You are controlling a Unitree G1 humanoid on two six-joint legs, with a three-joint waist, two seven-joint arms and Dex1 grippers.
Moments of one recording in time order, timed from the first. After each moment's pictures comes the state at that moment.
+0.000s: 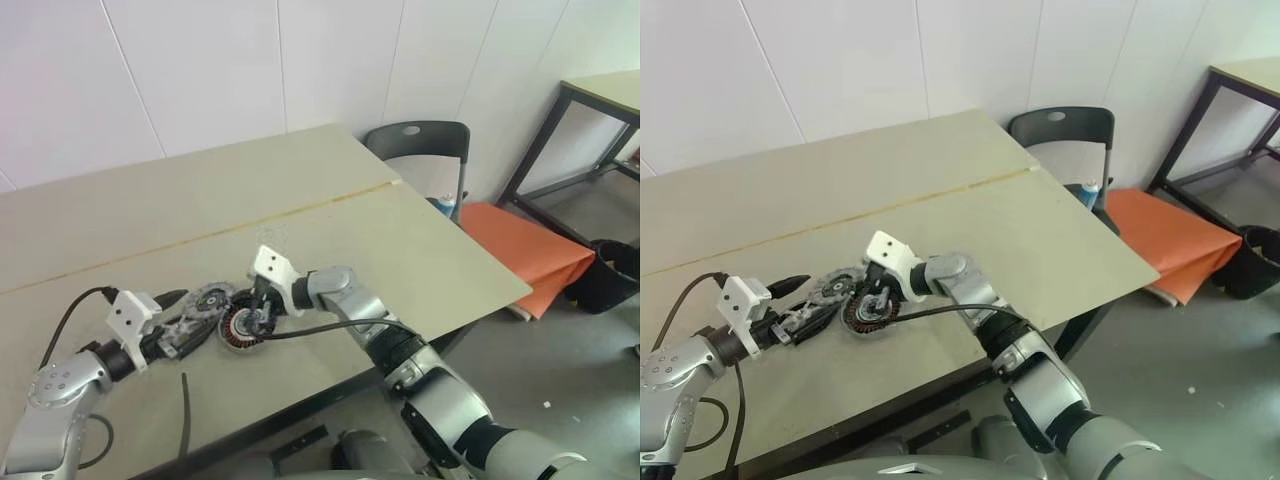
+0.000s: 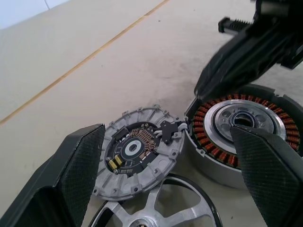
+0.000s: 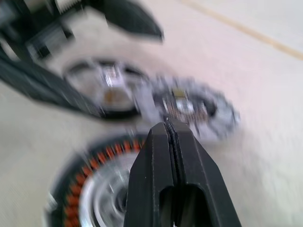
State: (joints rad) left arm 0.24 0.62 0.28 -0.17 -0.38 0.10 -0.83; right arm -0.71 0.09 0.41 0.50 0.03 0.33 0.91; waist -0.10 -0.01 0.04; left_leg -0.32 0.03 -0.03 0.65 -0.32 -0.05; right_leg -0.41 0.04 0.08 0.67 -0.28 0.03
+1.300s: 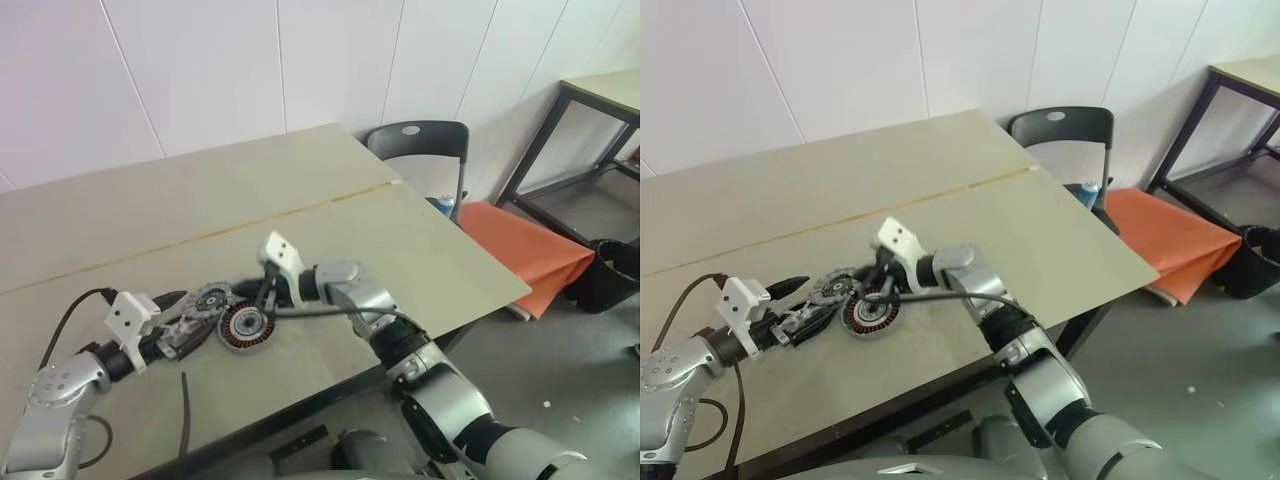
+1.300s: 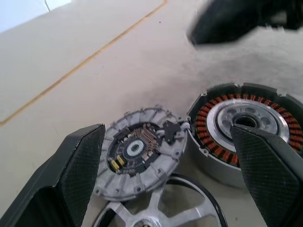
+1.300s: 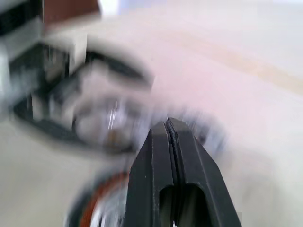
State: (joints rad) left arm 0.22 0.60 0.29 -0.14 -0.38 0.07 -0.82; right arm -0.77 0.11 0.27 0.51 0.13 0.37 0.92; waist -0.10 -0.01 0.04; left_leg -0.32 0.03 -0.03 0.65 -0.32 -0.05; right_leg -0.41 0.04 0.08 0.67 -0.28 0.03
